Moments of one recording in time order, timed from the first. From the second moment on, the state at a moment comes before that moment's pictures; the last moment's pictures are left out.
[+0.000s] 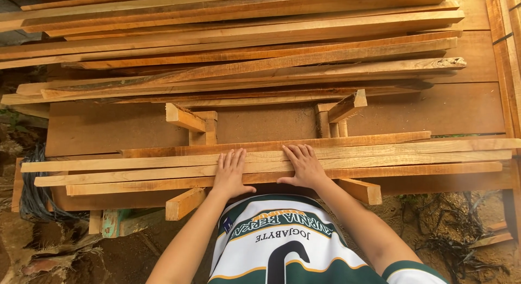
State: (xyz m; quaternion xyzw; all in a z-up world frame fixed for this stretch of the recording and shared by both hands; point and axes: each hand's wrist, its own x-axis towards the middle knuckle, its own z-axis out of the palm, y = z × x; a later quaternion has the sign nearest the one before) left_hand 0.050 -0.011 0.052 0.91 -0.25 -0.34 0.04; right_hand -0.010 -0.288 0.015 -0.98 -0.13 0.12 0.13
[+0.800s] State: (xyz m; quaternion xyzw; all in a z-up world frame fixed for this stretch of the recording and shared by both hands) left_hand 0.035 -0.026 -0.007 0.94 -0.23 -0.25 -0.06; right_hand 0.005 -0.270 -0.009 -0.98 -0.04 0.18 0.13
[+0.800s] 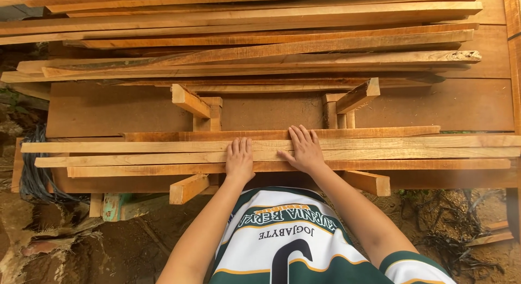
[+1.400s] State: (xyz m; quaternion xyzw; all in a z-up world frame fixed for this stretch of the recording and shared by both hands) left_hand 0.036 -0.040 -0.042 0.93 -0.19 -0.28 -0.14; right_hand 0.074 -0.270 0.001 -0.91 -0.01 0.39 0.13
